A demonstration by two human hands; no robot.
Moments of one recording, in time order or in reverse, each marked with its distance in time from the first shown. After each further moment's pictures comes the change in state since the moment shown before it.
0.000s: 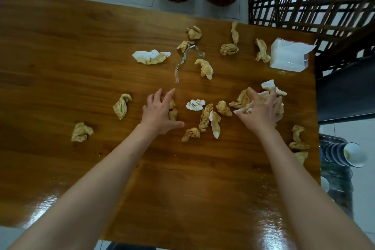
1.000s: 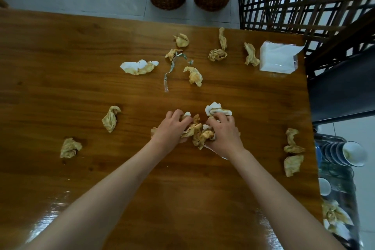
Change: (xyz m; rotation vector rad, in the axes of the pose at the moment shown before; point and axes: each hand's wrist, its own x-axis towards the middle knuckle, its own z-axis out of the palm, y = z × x) left_hand -0.006 0.043 0.028 0.167 0.072 0.448; right_hand -0.044 -0.025 0.036 -0.048 -0.135 -0.422
